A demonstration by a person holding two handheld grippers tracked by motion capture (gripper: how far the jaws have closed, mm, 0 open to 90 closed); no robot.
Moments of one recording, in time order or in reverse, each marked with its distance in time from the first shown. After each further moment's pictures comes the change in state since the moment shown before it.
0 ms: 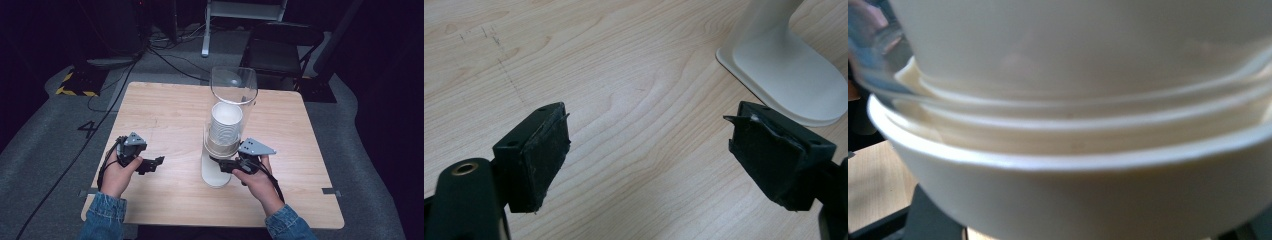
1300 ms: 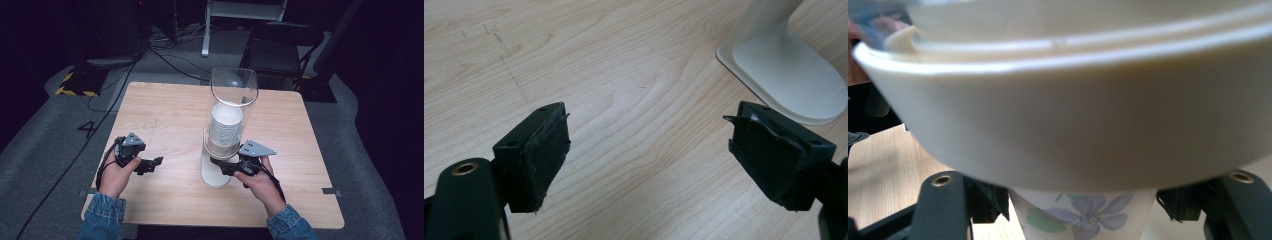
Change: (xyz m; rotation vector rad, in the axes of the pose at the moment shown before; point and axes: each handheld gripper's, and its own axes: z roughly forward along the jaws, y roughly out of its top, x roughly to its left) left arm 0.002 -0.002 -0.003 -0.005 -0.004 -0.012; right arm -0.002 -0.008 -0.002 0.039 0.044 0.014
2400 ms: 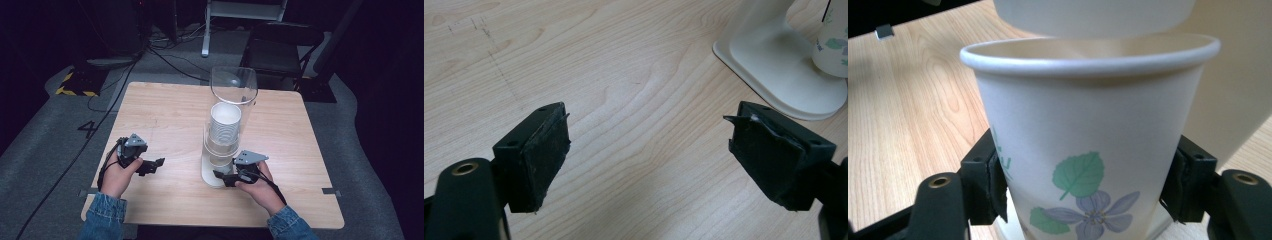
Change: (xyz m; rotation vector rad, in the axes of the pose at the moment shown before) left arm -0.003 -0.001 0.006 0.020 -0.009 0.011; right arm -0.005 -0.038 0.002 0.254 0.000 -0.044
